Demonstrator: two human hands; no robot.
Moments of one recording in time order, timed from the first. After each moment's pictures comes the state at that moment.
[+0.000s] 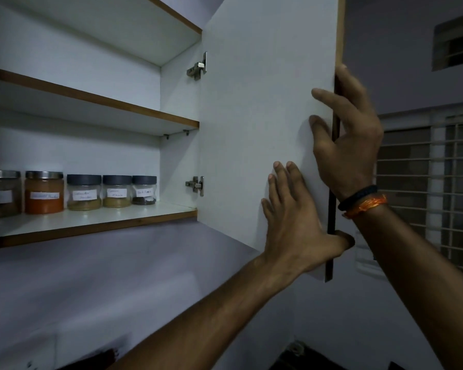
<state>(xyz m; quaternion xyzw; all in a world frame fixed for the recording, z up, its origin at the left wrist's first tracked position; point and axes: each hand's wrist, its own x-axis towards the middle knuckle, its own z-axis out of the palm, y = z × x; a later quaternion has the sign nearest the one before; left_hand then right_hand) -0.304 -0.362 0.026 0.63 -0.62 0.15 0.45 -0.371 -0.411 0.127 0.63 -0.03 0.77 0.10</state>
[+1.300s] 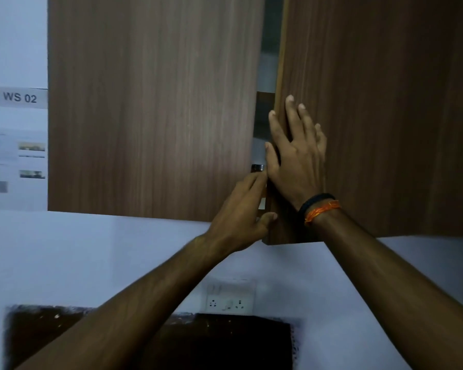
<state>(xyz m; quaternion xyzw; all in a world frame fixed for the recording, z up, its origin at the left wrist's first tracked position) -0.074 -0.054 0.017 0.78 -0.41 0.36 0.31 -0.075 -0.188 0.090 0.78 0.07 0.62 0.01</state>
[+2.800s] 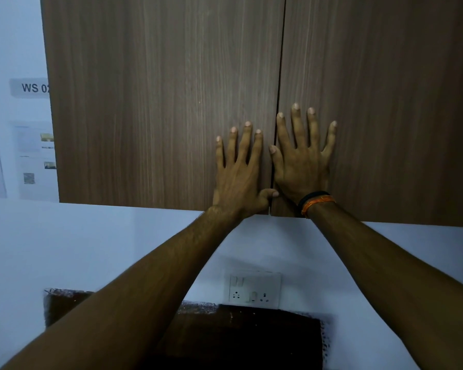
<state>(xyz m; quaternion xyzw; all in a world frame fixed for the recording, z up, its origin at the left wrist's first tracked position) 0.037 -0.045 0.025 0.85 -0.19 0.49 0.03 0.070 -0.206 0.047 0.76 0.05 0.65 0.05</state>
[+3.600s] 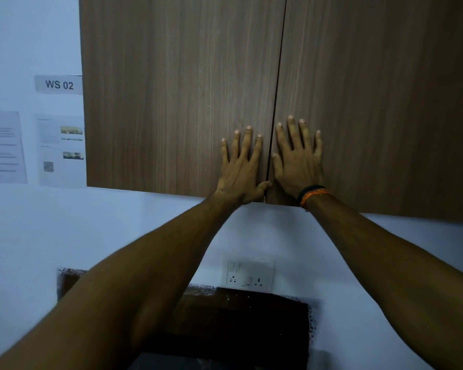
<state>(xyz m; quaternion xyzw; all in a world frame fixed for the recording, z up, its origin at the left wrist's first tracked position) 0.018 -0.045 0.028 0.89 -0.18 0.43 0.01 0.020 -0.207 0.046 0.84 0.06 0.54 0.06</state>
